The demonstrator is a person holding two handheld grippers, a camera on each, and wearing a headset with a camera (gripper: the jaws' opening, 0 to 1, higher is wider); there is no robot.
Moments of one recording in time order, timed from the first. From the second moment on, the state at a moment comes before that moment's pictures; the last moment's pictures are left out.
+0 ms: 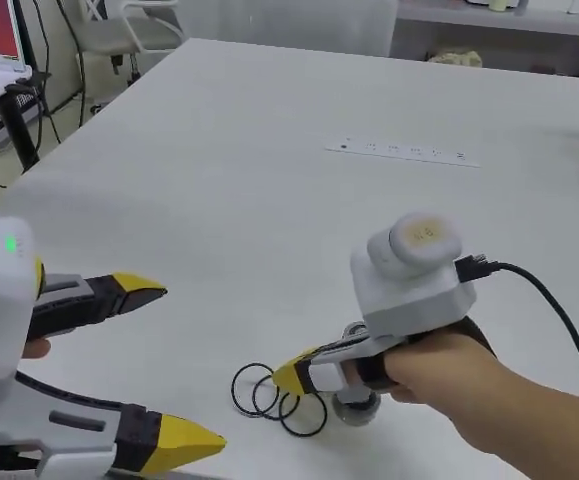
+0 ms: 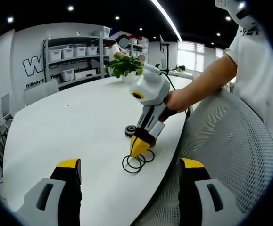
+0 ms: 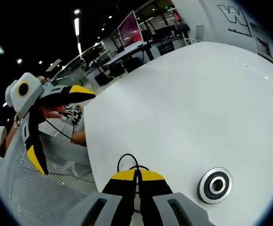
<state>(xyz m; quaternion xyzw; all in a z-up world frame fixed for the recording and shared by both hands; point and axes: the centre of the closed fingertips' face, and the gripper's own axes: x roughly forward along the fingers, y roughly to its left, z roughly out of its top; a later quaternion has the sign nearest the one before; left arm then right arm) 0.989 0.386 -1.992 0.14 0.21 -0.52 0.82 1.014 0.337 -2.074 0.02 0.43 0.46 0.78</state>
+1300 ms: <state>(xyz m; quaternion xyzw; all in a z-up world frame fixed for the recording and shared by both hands) 0.994 0.383 -1.995 0.14 0.21 -0.53 0.81 1.016 0.321 -2.057 -0.03 0.40 0.48 0.78</state>
